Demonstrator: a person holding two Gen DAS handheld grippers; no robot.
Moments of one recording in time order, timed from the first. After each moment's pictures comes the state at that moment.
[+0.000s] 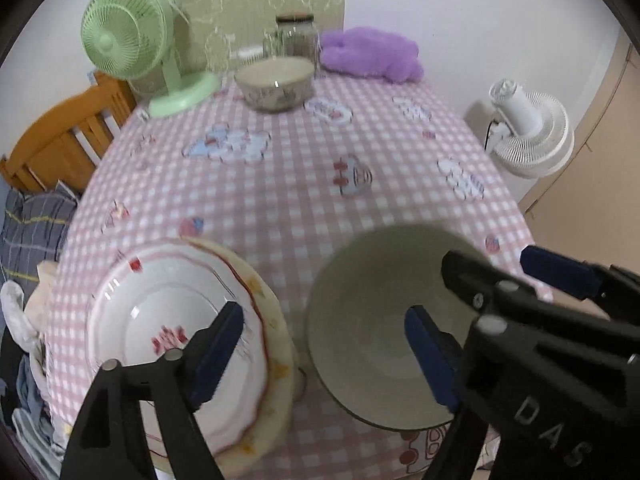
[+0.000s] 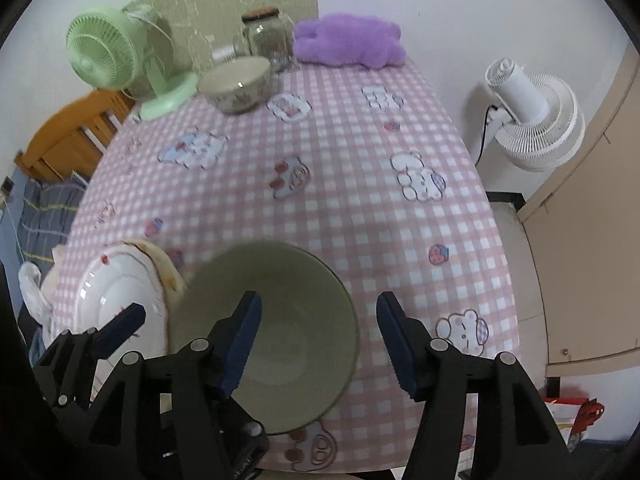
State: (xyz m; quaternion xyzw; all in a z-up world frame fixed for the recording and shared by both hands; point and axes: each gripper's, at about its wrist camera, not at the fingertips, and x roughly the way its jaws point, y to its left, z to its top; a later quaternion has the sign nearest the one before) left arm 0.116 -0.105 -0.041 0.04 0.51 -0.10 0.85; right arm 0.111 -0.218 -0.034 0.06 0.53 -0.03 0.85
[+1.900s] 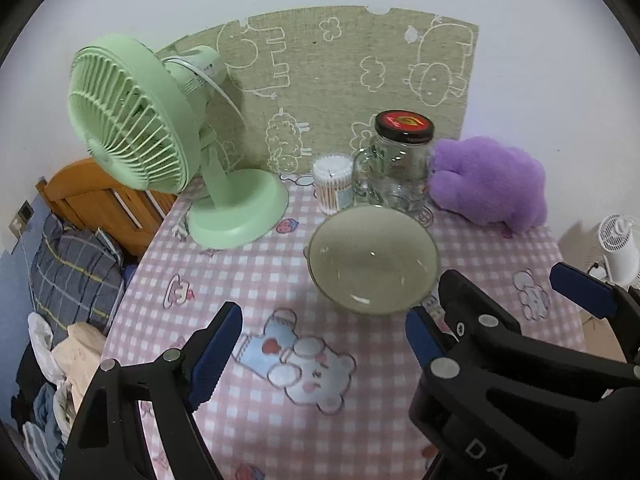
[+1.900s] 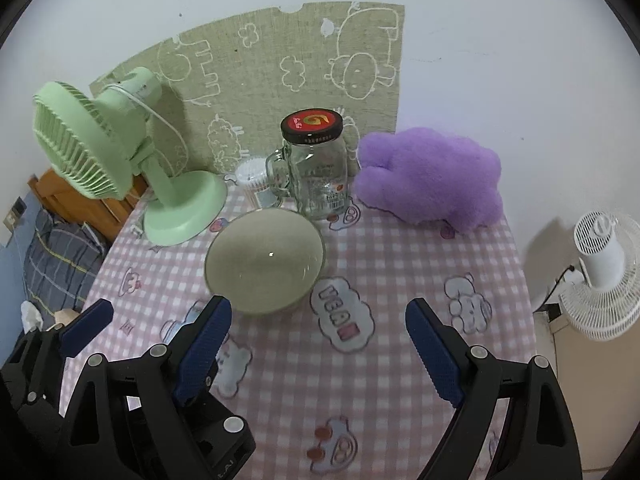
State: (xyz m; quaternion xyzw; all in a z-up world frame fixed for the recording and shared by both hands) left arm 0.371 -0.084 -0.014 0.02 0.44 0.03 0.90; right arm 0.383 -0.194 -0.005 0.02 0.44 0.05 0.89
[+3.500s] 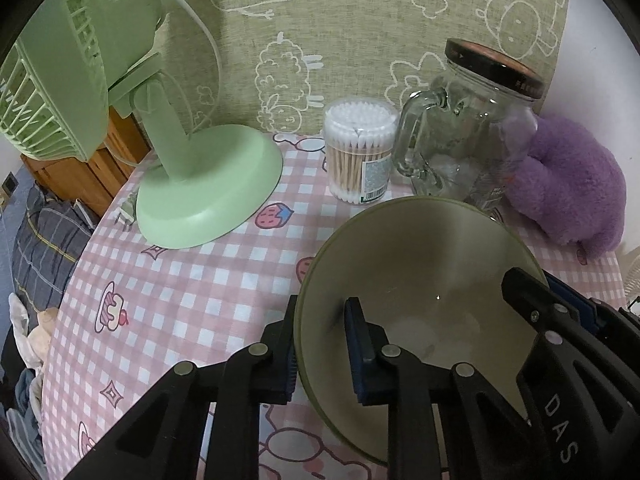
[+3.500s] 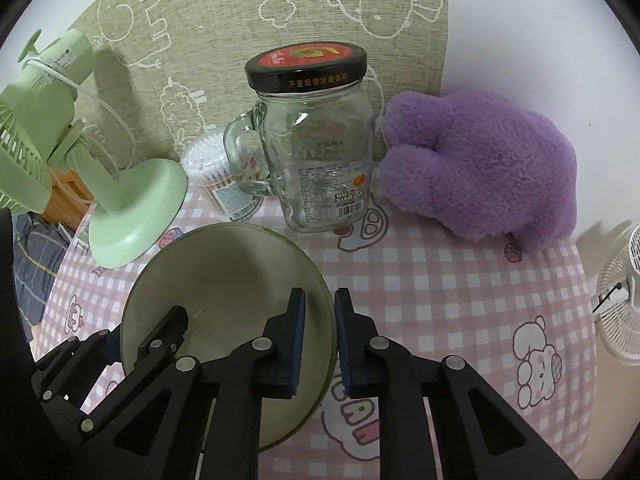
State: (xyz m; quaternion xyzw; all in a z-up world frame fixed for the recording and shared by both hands) left arm 0.472 -0.071 -0.117 -0.01 0.49 0.06 0.87; right arm 0.490 -0.180 -0.095 0.03 0.47 0.04 0.88
